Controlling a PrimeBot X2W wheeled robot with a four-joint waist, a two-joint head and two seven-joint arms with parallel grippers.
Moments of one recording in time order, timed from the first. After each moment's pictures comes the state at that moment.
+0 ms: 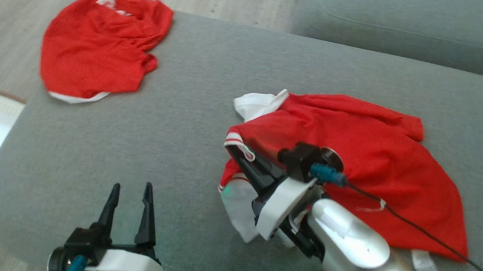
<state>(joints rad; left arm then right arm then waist) 0.00 0.08 -0.23 0.29 -0.33 0.03 -0.25 -0.51 -0.07 0.83 0.50 0.45 0.13 -0.11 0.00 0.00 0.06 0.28</state>
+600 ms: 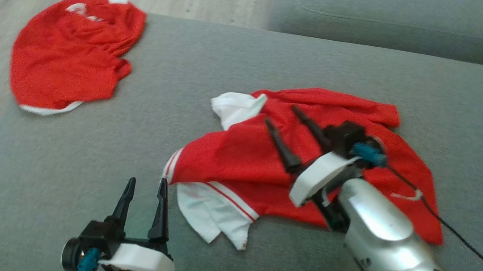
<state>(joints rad) -0.04 0.06 -0.28 0.32 -0.32 0.02 -0.25 -0.59 -0.07 0.70 0.74 0.46 0.13 -0.23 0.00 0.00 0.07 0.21</state>
